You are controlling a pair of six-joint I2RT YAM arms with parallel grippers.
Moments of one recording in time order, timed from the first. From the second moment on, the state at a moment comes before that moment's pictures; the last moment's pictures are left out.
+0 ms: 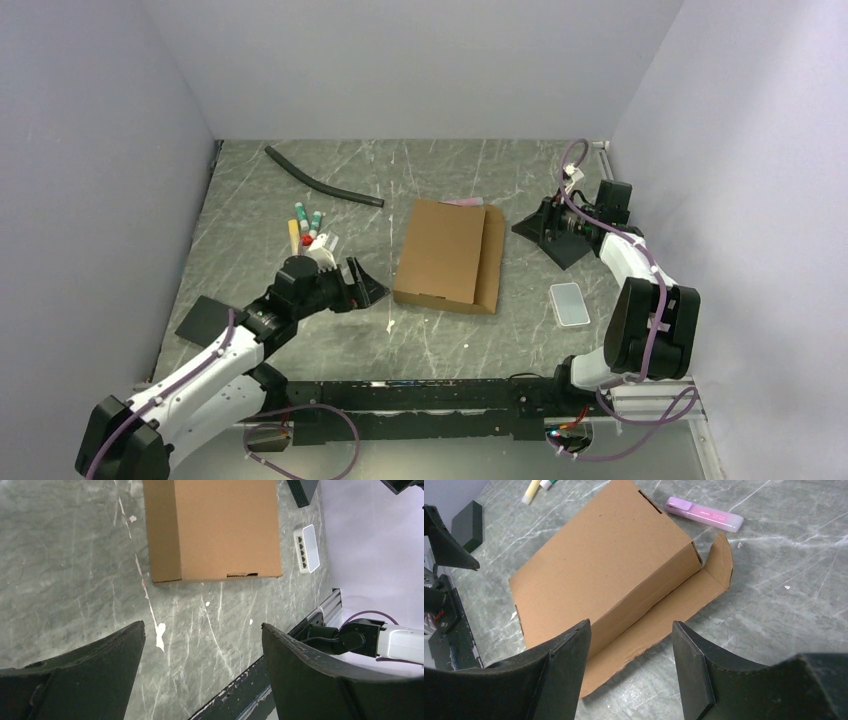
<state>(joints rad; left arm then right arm) -0.56 0.79 0.39 -0.06 0.24 -0.79 -0.21 1.45 0.88 -0.12 -1.07 -0.19</state>
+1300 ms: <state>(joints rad) -0.52 1.03 0.29 0.18 0.50 -1.00 0.13 2.11 1.64 -0.57 -0.85 -0.36</state>
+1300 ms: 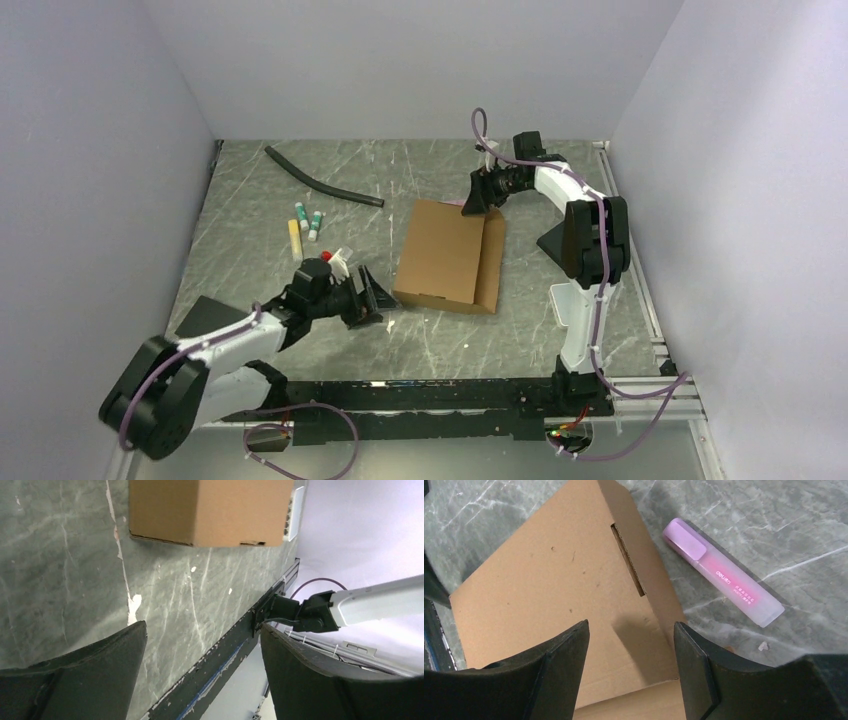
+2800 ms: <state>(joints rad) -0.33 1.65 0.86 -0.08 0.40 -0.79 0.12 1.58 0.80 -0.01 -0.74 -0.02</state>
